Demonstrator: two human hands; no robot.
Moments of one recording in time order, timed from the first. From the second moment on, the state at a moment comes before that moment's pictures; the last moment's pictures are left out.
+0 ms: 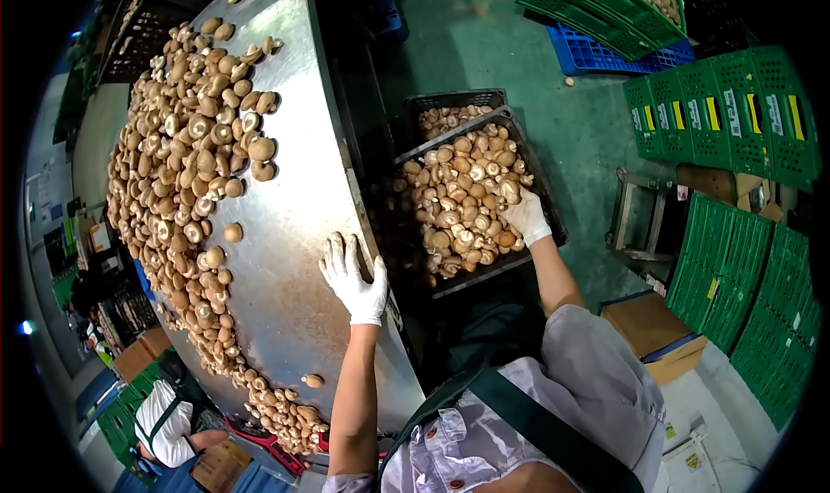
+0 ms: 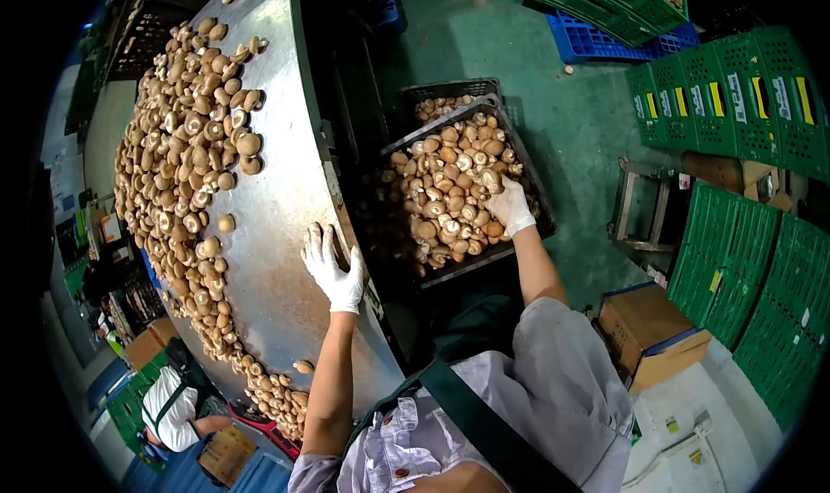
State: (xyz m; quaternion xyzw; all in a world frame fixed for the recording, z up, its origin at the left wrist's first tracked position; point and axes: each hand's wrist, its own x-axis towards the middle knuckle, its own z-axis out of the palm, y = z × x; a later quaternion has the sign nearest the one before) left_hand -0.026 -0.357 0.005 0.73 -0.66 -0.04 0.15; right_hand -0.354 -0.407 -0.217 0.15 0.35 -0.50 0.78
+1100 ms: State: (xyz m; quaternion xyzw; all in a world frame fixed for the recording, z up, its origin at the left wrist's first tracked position) left_hand -0.024 -0.351 0.000 0.73 -0.66 -0.01 0.19; right_hand -0.341 -0.411 -0.019 -0.58 0.59 -0.28 0.50
